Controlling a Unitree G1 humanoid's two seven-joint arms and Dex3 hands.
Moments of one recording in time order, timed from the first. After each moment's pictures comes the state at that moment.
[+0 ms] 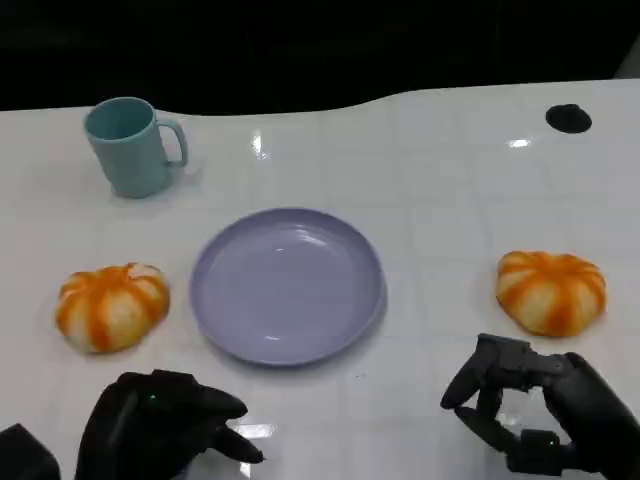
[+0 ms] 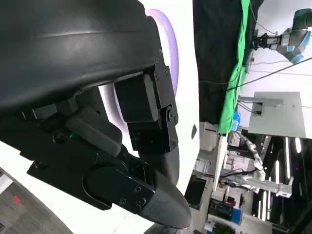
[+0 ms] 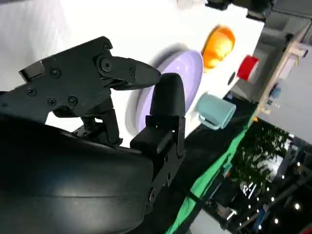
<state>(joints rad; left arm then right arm) 0.06 -0.03 0.11 0.44 -0.35 -0.40 -0.59 0.06 -0.20 0.11 0.24 -0.10 -0.65 0.24</state>
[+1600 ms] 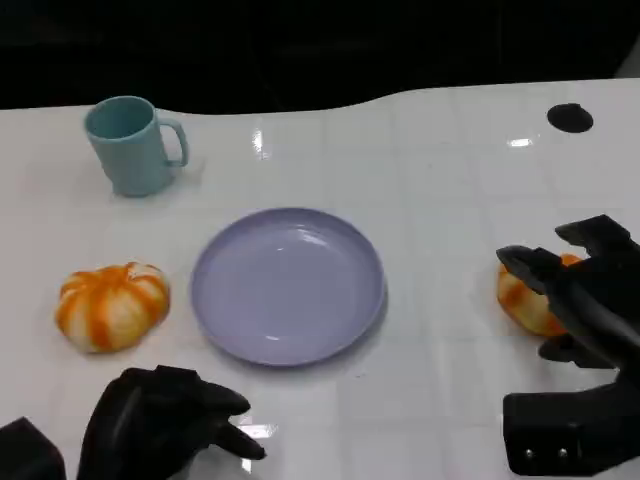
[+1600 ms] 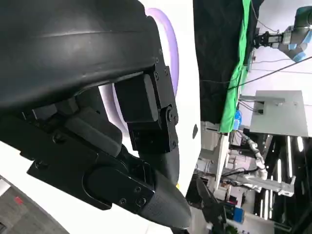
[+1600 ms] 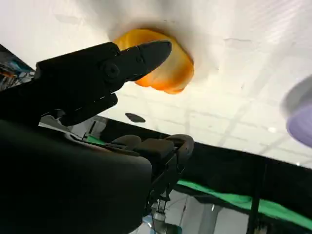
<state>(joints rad) 0.04 -0.03 0.11 0.45 -0.35 -0.40 -0.58 -0.18 -0.44 0.25 0.02 -1.10 -0.01 0.07</state>
